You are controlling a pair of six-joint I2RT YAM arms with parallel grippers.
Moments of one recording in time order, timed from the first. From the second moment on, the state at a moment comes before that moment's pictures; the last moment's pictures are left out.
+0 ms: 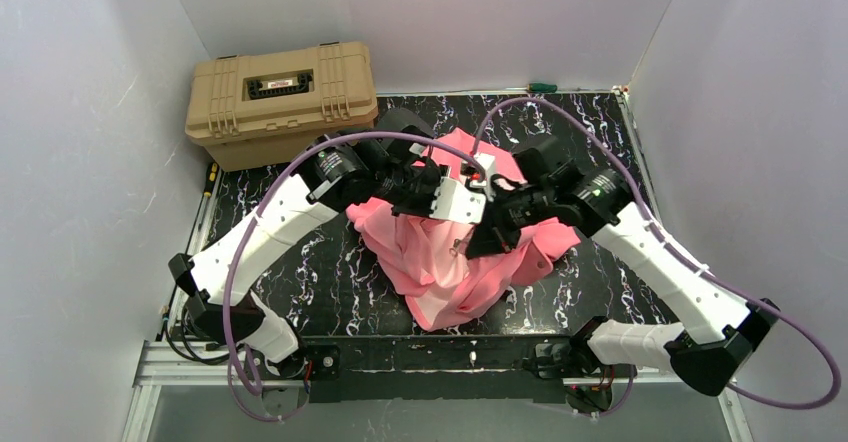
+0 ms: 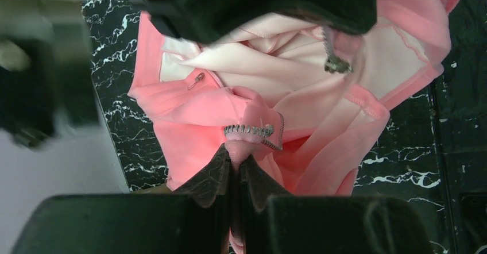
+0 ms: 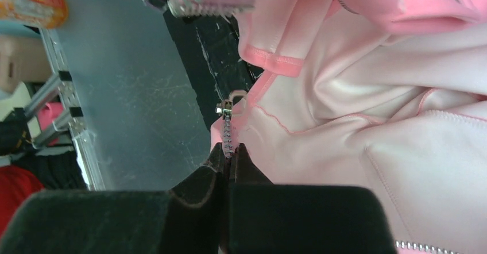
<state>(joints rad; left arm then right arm) -0.96 1.53 1.93 -1.27 0.22 0.96 0.70 1.16 1.33 -1.02 -0.69 0.03</state>
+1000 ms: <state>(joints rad) -0.96 1.49 1.88 -1.14 0.25 0.47 0.76 1.03 1.24 -0.79 -0.52 -0.01</state>
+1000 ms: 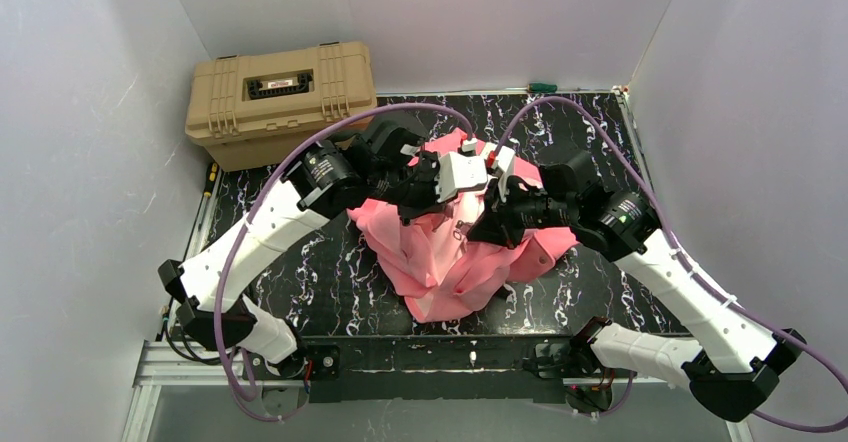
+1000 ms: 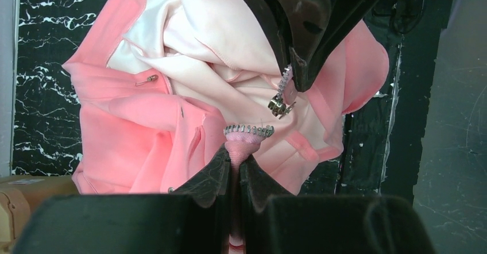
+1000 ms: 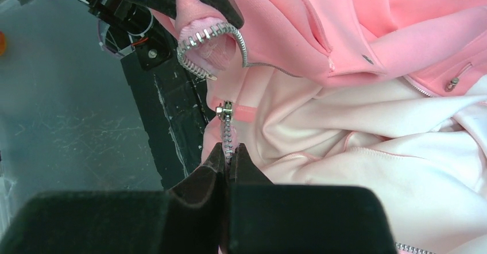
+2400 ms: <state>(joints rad) -1.01 1.46 1.85 -1.13 0.17 0.49 0.76 1.11 1.33 -0.87 -0.56 -0.04</state>
